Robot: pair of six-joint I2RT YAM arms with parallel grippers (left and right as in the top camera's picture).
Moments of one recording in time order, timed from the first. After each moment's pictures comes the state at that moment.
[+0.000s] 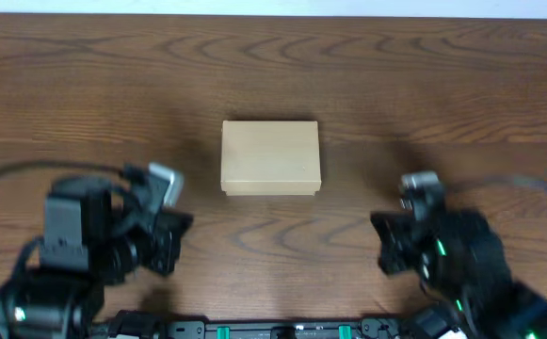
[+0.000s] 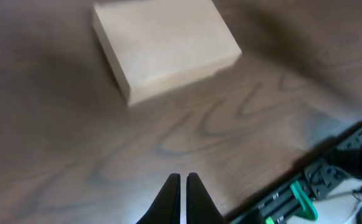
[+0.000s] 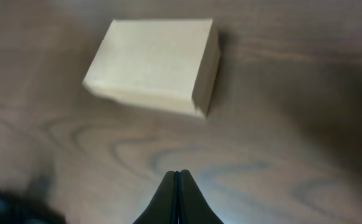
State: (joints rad) left arm -0.16 0.80 1.13 -1.25 0.46 0.06; right arm 0.54 0.63 0.93 -1.00 -0.03 0.42
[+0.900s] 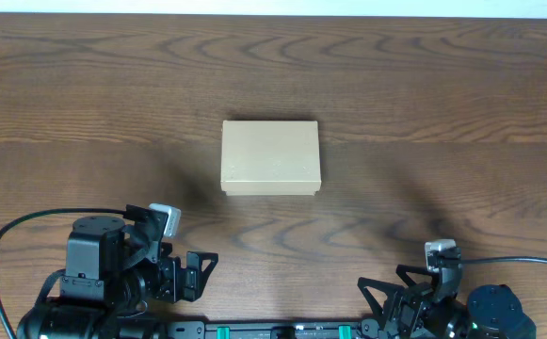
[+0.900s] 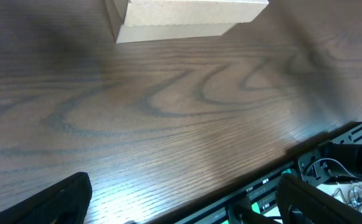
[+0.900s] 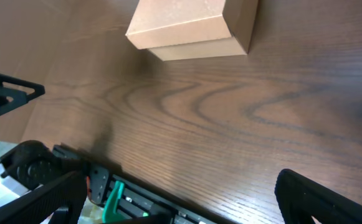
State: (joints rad) left arm -0.16 0.59 0.84 -1.23 0.47 -0.12; right arm 0.56 0.18 0.75 -1.17 -0.21 0.64
